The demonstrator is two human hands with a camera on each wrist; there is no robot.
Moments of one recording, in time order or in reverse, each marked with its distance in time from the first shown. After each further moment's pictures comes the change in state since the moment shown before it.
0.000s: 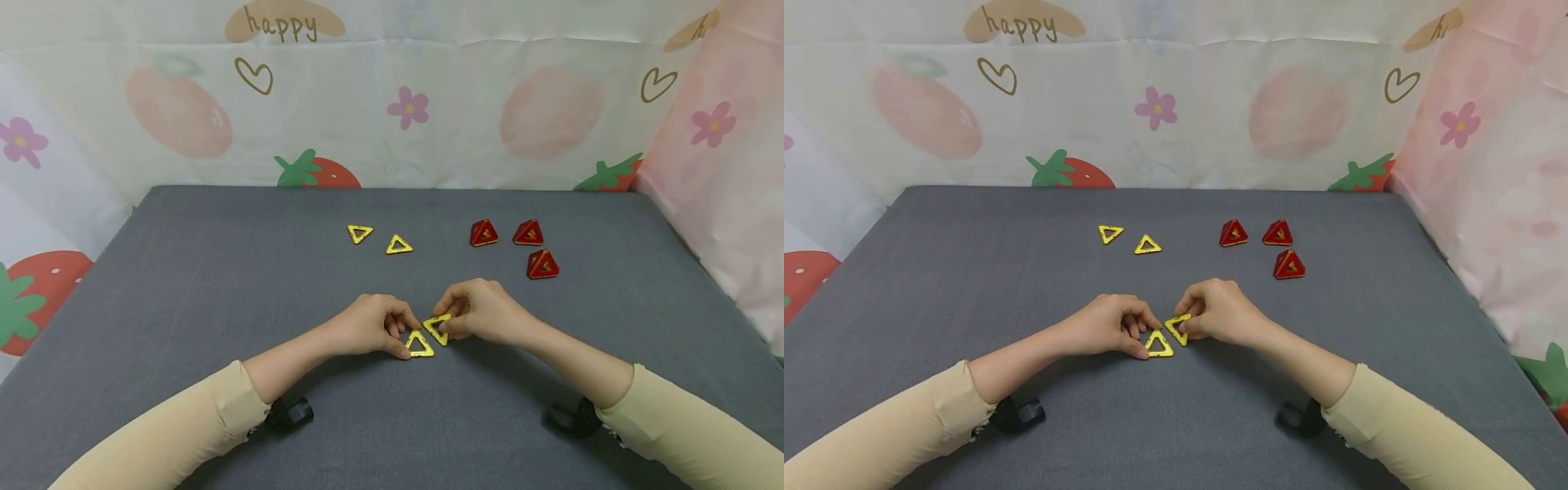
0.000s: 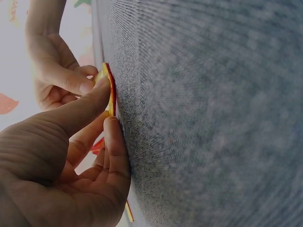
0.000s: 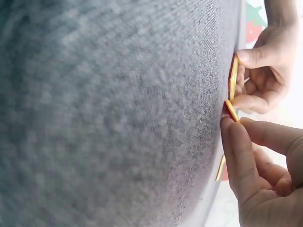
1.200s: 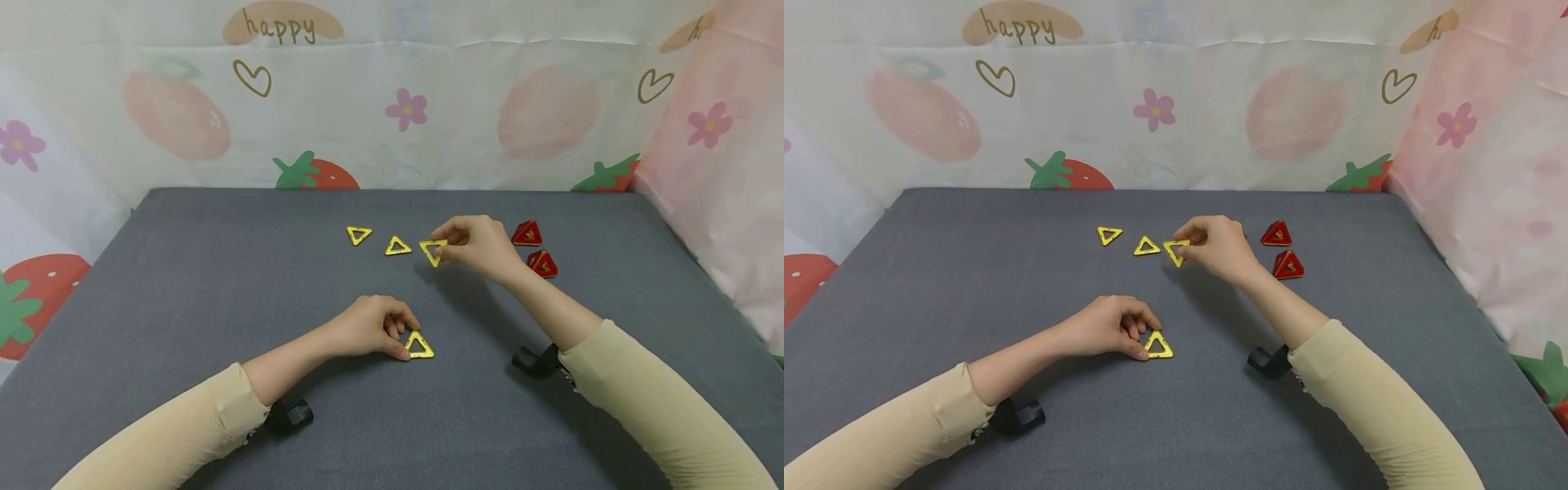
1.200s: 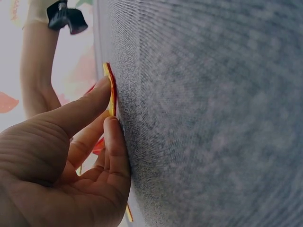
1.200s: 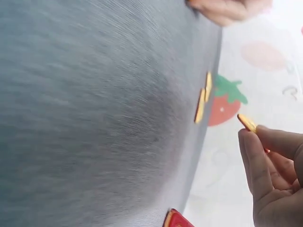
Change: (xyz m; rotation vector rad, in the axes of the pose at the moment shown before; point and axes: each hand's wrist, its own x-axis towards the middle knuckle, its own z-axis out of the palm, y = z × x) left_hand 0.000 -0.001 -0.001 -0.050 -0.028 -0.013; right_hand 0.052 -0.013 -0.043 -0.088 0.326 -0.079
